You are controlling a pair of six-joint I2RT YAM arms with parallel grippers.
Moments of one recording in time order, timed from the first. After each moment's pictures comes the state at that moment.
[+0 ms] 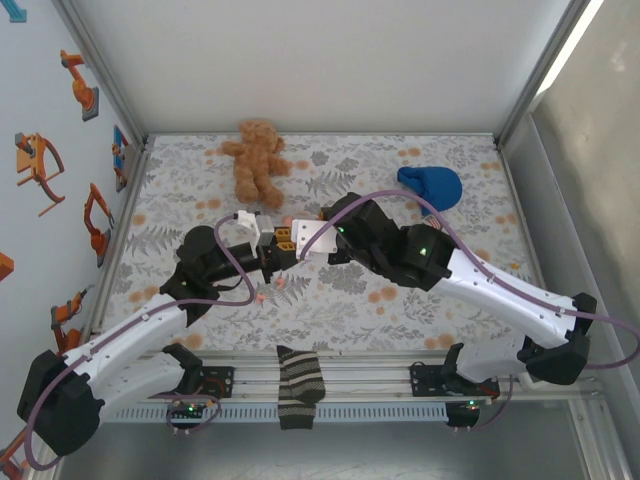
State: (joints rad) left arm -0.67 0.96 0.54 0.43 0.67 -0.13; right arm 1.12 1.32 1.46 -0.75 0.39 -0.83
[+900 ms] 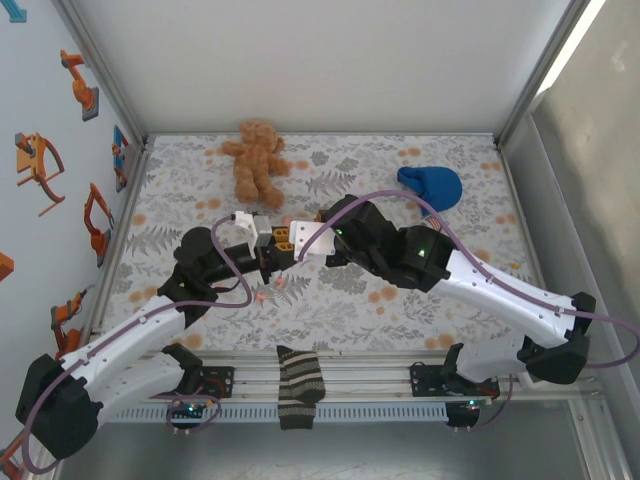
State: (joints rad) left arm -0.67 0.94 0.54 0.43 0.67 -0.12; right arm 1.13 1.32 1.46 -0.75 0.37 -0.79
